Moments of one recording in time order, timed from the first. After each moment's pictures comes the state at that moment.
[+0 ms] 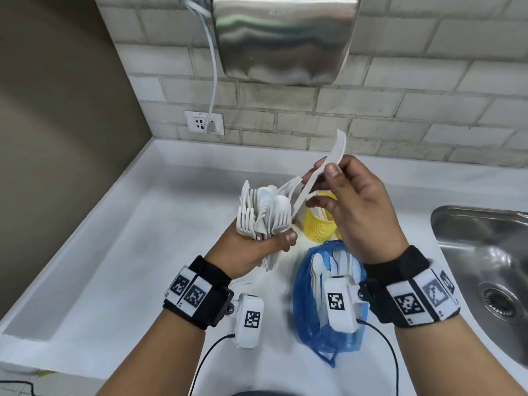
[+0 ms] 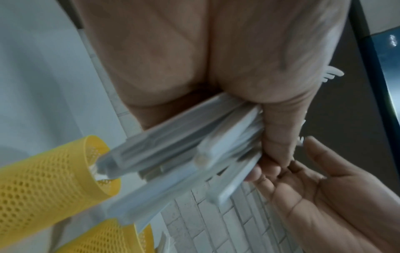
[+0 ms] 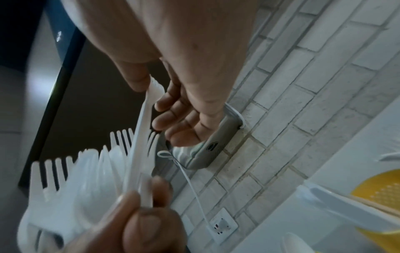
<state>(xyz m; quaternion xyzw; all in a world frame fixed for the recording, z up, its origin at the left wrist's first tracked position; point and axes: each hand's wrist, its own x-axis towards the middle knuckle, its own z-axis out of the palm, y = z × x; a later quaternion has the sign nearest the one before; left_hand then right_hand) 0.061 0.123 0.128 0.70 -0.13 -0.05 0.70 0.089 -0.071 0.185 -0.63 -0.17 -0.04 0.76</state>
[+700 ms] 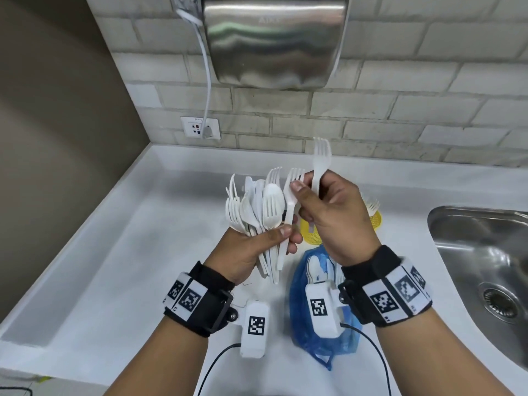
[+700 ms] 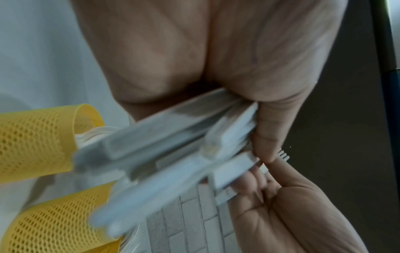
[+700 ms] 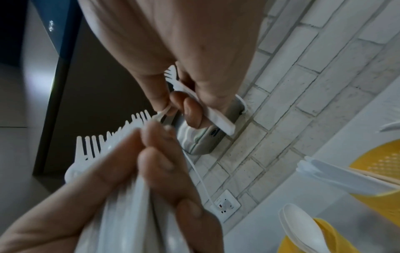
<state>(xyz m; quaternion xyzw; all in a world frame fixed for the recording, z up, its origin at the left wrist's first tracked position) 0.060 0.103 0.133 0.57 -0.10 -0.08 0.81 0.087 -0.058 0.185 -0.67 -0.11 -0.04 0.73</state>
